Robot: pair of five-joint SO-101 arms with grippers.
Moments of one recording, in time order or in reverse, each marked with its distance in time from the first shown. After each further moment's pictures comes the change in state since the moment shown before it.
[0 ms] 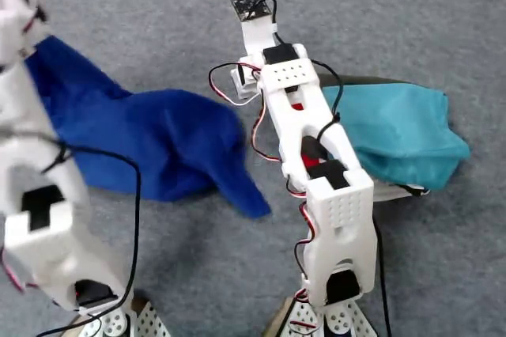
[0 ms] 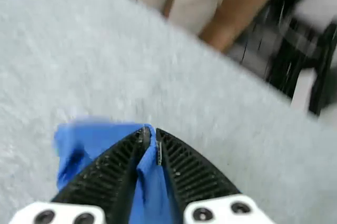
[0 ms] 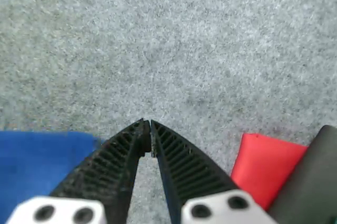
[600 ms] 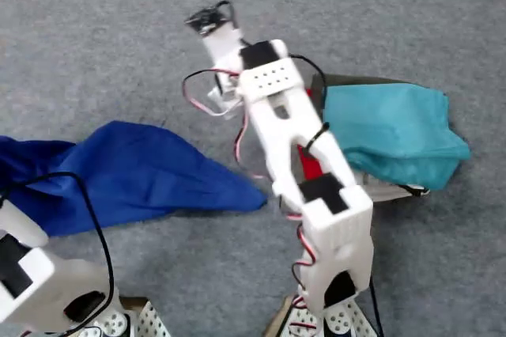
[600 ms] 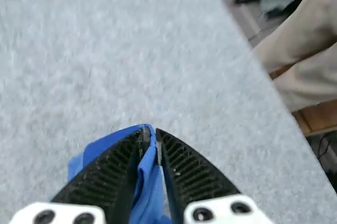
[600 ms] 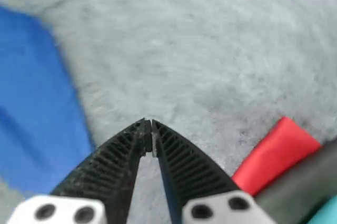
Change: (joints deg) left arm -29.2 -12.0 18.5 -0.4 5.2; right arm -9.2 -10.6 0.0 17.3 14.8
